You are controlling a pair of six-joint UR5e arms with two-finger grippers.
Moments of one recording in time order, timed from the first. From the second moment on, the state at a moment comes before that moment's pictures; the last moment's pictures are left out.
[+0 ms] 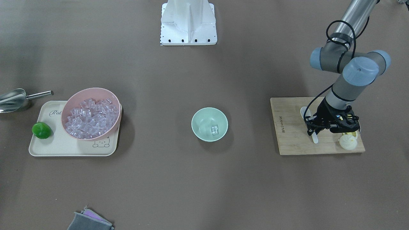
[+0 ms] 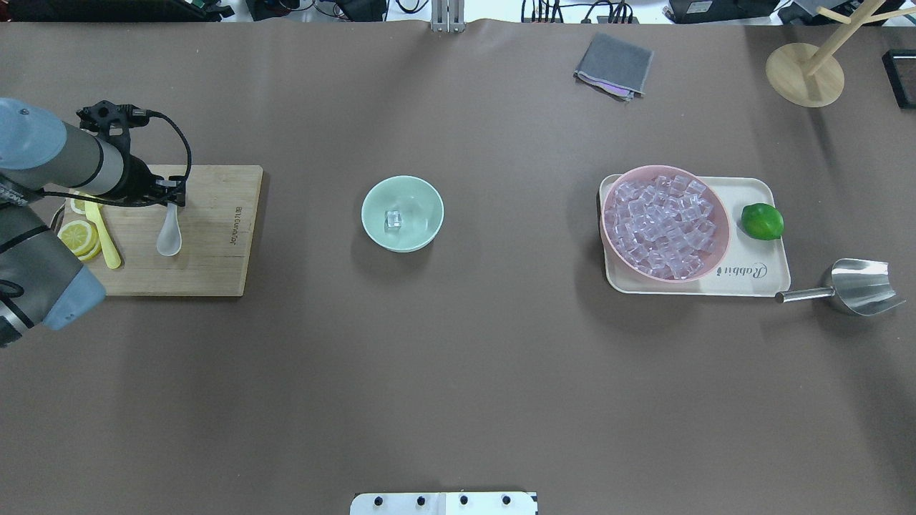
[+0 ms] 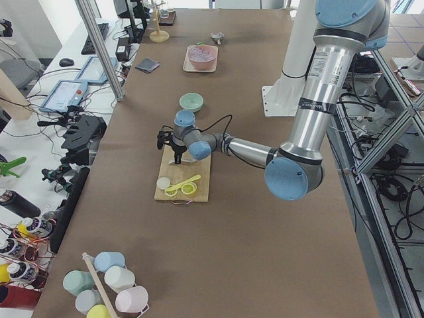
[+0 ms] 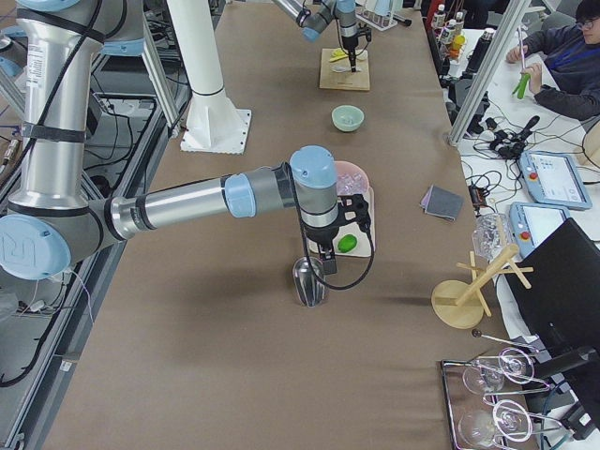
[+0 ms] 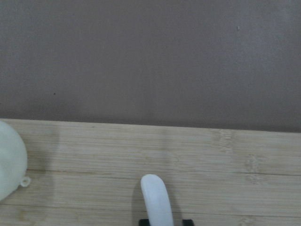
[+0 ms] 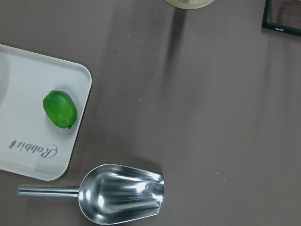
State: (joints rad) left arm -0.89 -1.83 -1.47 -2.19 -1.98 -1.00; right arm 1.52 -1.73 1.99 -1.58 2.31 0.00
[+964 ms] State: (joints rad) left arm -0.82 -1.99 -1.56 -2.19 -1.87 -1.43; right arm 1.52 -1.83 1.95 -1.59 2.30 -0.01
